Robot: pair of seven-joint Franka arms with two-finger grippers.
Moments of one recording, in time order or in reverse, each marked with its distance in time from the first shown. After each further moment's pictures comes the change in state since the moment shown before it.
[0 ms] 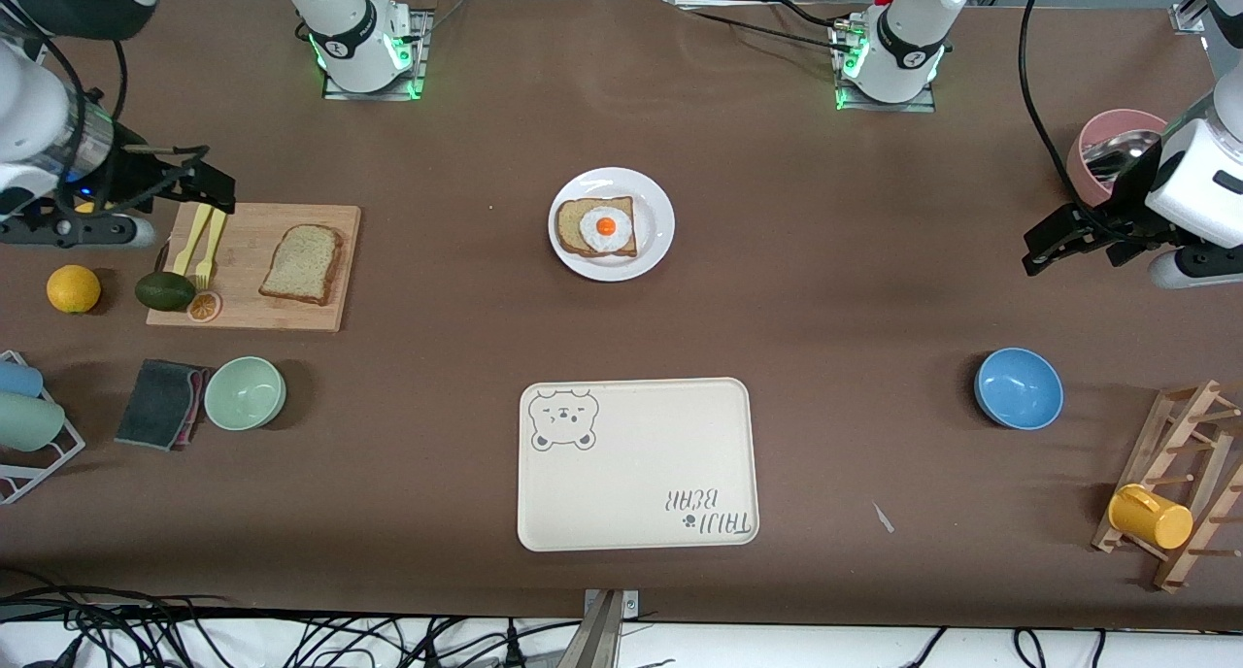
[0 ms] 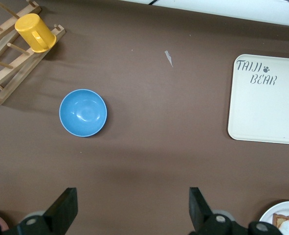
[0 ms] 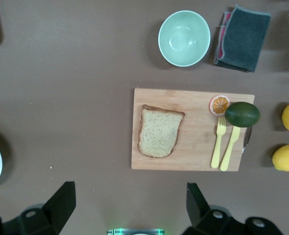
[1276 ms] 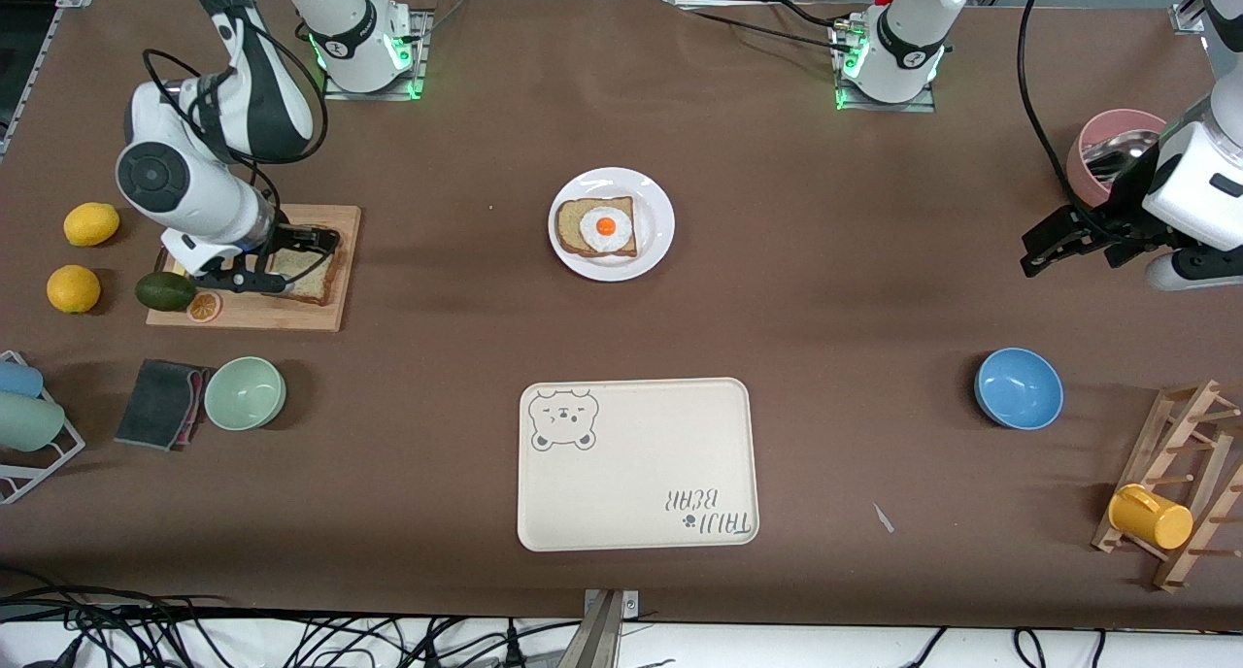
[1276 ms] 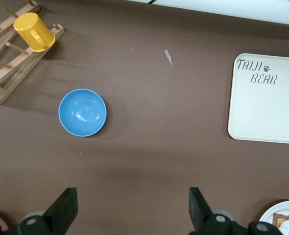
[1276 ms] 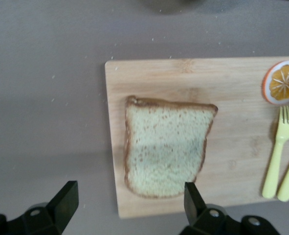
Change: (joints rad) left arm -0.001 0.005 -0.001 0.001 0.000 0.000 0.000; right arm -0.001 0.118 -0.014 -0.543 -0.111 0.599 0.184
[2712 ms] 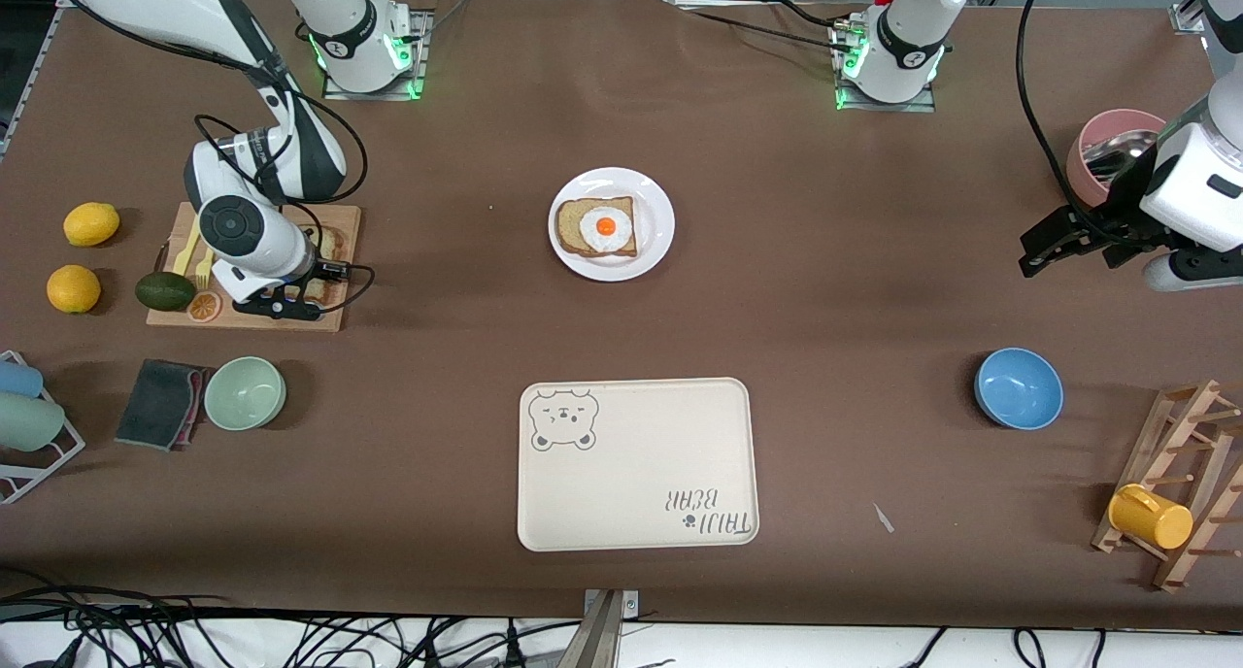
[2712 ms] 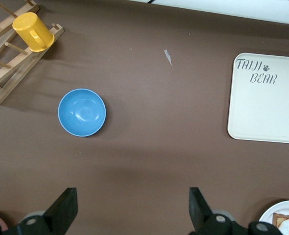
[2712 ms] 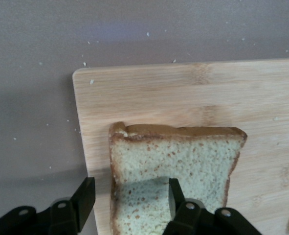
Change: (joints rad) left arm 0.000 0.001 -0.002 0.000 0.000 0.000 0.000; right arm 0.003 0.184 0.000 0.003 -0.167 0.141 0.176
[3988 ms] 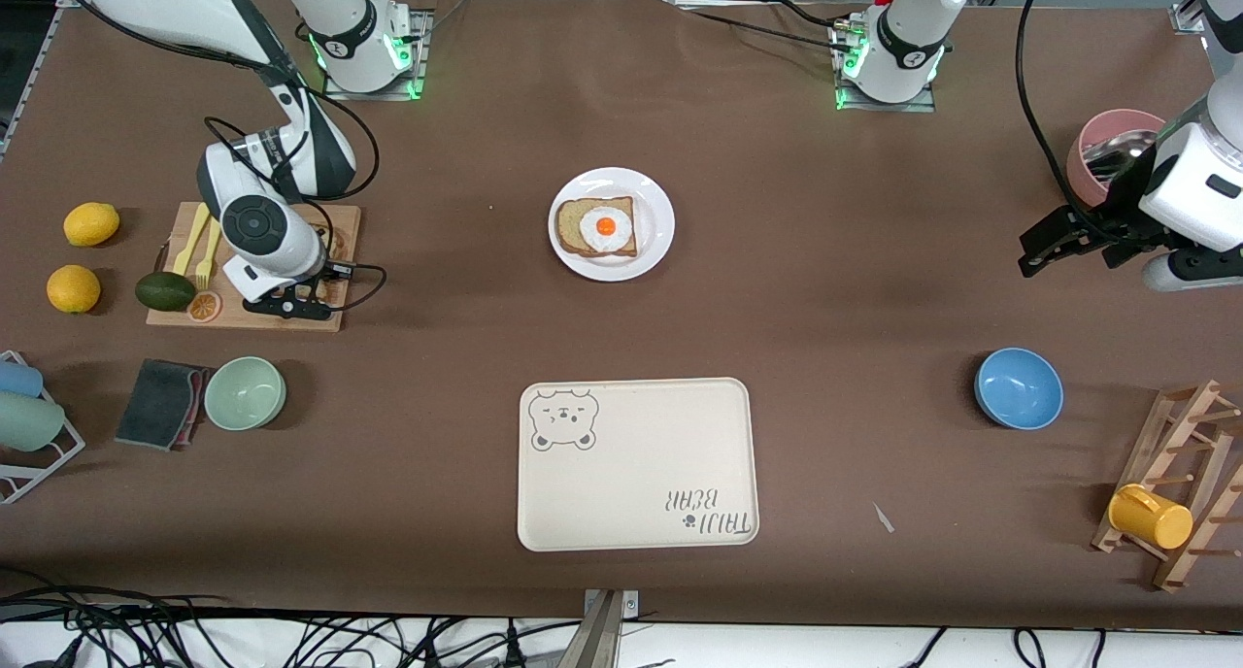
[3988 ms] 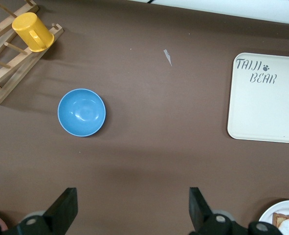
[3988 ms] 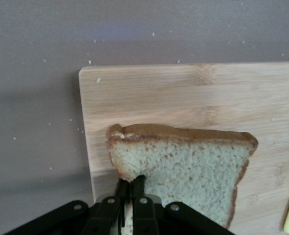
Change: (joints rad) left arm 0.000 0.000 -0.001 0.000 0.000 0.000 0.000; right arm 0.029 0.007 0.001 0.002 -0.075 -0.014 0.056
